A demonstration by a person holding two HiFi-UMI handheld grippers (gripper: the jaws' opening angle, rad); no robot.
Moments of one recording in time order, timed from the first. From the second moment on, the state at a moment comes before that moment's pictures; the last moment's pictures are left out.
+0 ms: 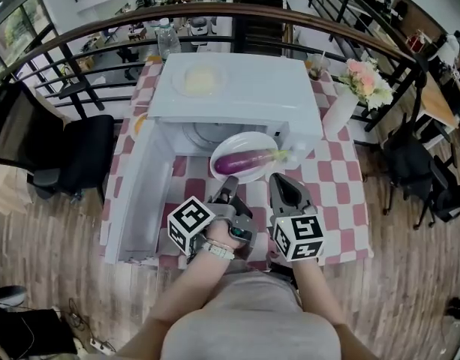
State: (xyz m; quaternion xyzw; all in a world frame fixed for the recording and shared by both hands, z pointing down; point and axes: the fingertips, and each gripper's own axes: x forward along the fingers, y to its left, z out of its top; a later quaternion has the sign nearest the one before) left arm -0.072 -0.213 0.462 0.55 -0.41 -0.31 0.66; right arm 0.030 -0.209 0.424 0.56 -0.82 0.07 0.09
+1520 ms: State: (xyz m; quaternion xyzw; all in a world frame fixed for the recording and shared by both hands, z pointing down) left arm -0.138 -0.309 0.565 0.51 -0.46 -0.32 0.65; right arm -0.034 -0.245 0.496 0.51 -0.84 0.15 0.11
